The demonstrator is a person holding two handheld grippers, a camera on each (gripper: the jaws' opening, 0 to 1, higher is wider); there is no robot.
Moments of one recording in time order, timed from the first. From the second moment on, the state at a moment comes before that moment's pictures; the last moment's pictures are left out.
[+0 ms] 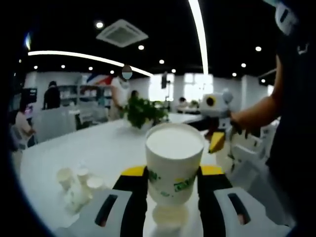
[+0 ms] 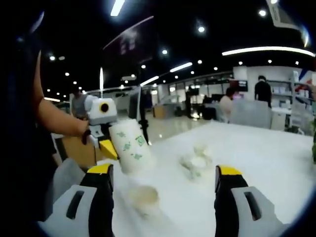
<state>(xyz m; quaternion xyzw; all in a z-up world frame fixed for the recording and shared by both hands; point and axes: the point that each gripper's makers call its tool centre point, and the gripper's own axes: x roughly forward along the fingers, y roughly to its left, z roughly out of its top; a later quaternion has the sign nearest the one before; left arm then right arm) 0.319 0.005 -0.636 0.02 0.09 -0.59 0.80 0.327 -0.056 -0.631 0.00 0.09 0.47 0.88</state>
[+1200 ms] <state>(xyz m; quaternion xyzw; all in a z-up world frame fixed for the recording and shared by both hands) 0.298 0.003 -0.613 -0.02 0.06 -0.63 0.77 0.282 -0.008 -0.618 0.17 0.19 0.59 0.77</state>
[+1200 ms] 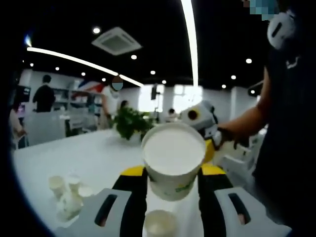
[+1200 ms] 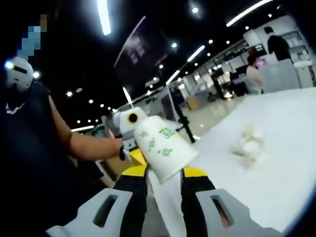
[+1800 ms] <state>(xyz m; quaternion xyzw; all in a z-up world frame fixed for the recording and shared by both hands) 0.301 0.008 -0.613 -0.03 0.07 -0.63 0.77 0.269 -0.001 -0.590 0.21 0.17 0.62 0.73</state>
